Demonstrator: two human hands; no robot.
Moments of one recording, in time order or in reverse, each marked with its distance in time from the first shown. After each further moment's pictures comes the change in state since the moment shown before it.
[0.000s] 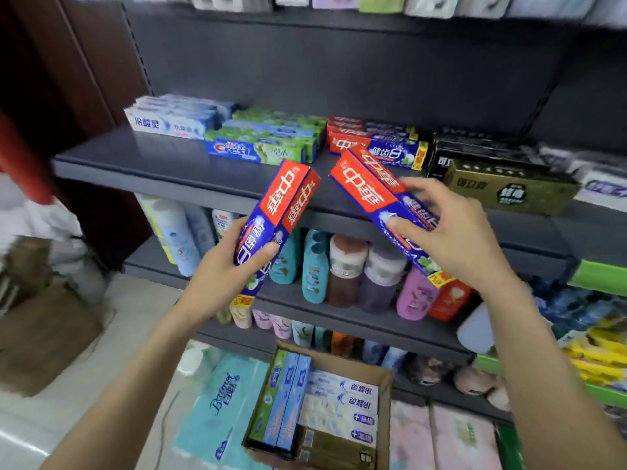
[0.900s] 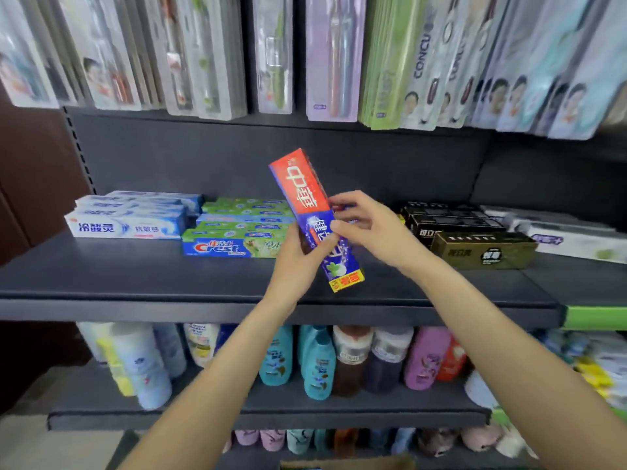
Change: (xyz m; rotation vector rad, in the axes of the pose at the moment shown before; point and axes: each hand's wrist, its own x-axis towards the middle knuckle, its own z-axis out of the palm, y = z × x) left_hand 0.159 0.050 0.018 -0.454 -0.128 0.232; right_hand 0.135 -0.067 0.059 0.355 -0.049 -0.025
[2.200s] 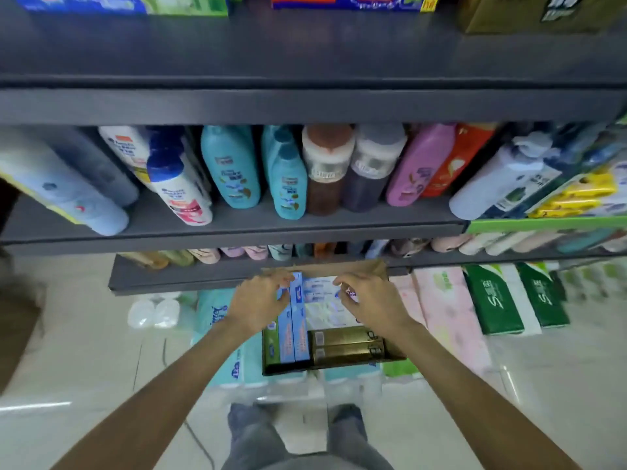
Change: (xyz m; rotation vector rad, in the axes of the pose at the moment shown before) left_hand -0.215 -0.217 -0.017 1.022 -0.646 -0.366; right_hand -0.271 0.208 0.121 -0.633 -0.296 0.404
